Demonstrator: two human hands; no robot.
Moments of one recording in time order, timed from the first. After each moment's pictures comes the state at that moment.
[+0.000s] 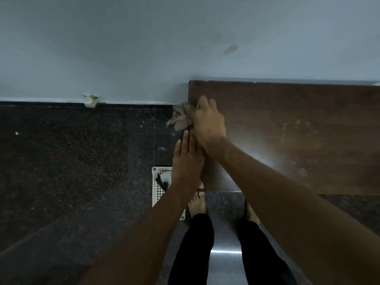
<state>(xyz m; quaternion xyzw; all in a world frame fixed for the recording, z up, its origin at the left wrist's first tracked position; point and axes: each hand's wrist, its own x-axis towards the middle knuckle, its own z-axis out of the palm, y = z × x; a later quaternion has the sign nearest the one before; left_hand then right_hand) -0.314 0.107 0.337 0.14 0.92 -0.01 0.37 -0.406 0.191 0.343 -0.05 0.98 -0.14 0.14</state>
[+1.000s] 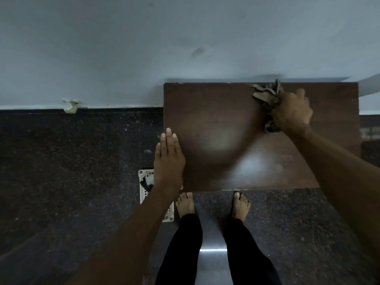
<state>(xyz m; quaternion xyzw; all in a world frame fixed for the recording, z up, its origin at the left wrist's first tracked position) -0.309 0.126 0.344 0.12 0.92 -0.07 0.37 -0.408 0.438 0.356 0.26 0.95 -0.02 0.17</state>
